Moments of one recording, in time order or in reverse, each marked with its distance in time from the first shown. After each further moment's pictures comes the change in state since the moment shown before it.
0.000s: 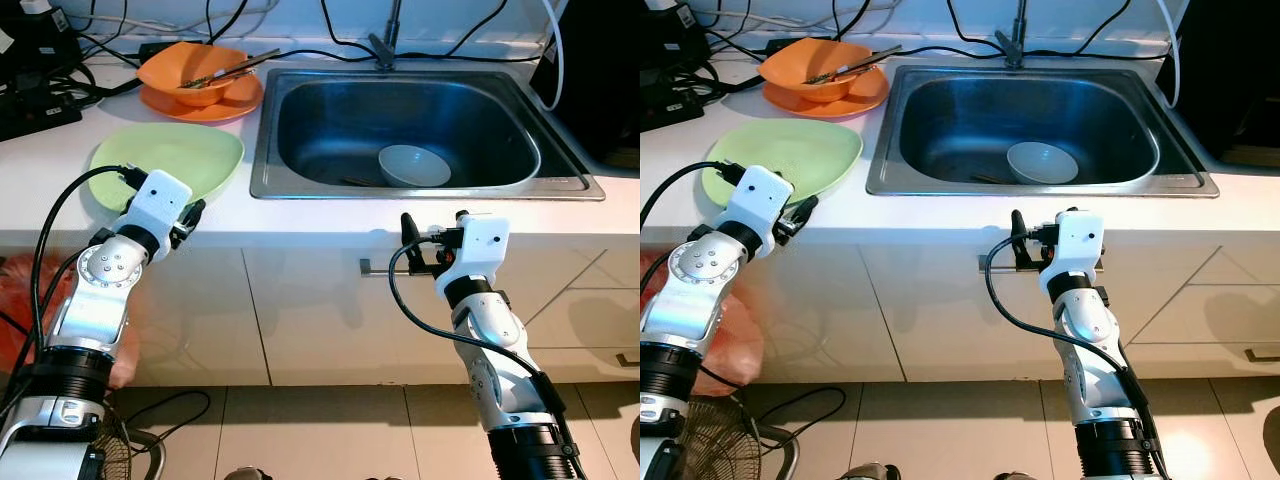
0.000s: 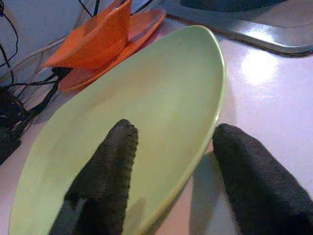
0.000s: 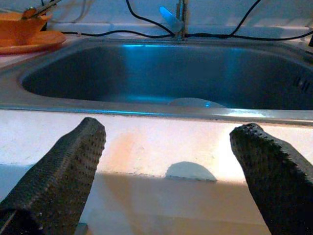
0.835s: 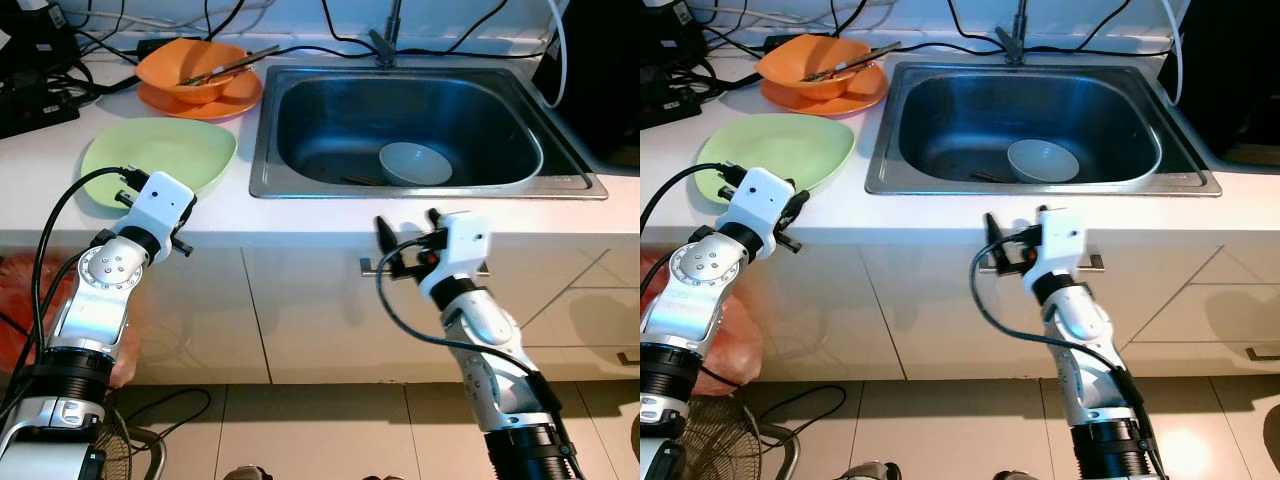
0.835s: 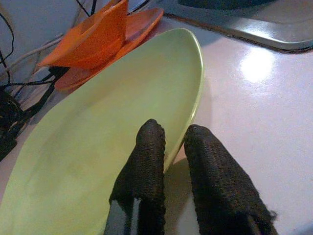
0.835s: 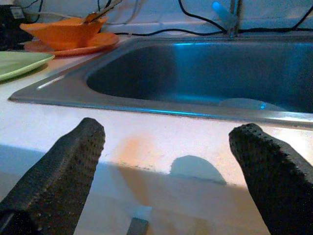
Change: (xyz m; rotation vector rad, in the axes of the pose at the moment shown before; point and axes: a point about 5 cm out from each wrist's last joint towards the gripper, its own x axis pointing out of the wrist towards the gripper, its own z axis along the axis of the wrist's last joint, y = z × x) left arm 0.000 -0.001 -0.001 -0.005 -0.013 -0.002; right arm -0.001 0.020 0.004 0.063 0.009 0.194
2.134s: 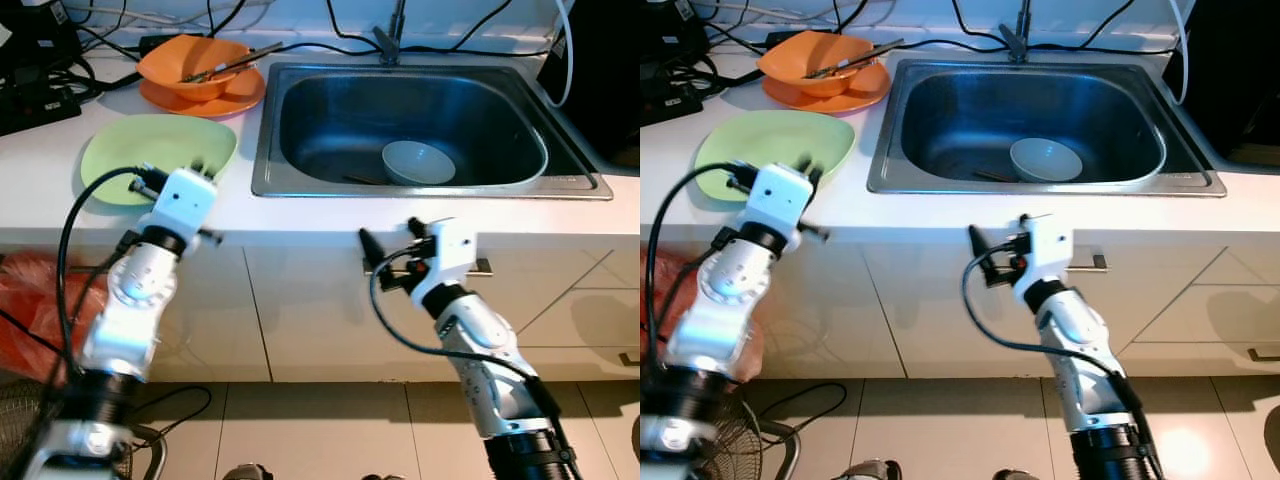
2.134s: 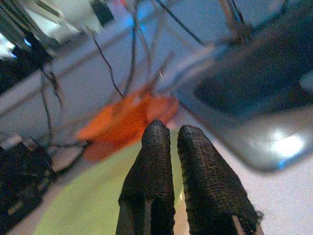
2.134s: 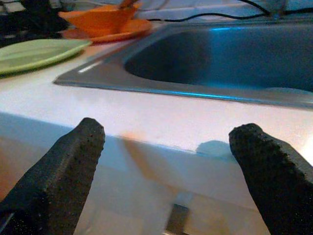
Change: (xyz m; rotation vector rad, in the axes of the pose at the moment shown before) left arm -0.012 -0.031 0.046 -0.017 -0.319 0.162; right arm -0.002 0.015 -0.004 0.036 0.045 0.123
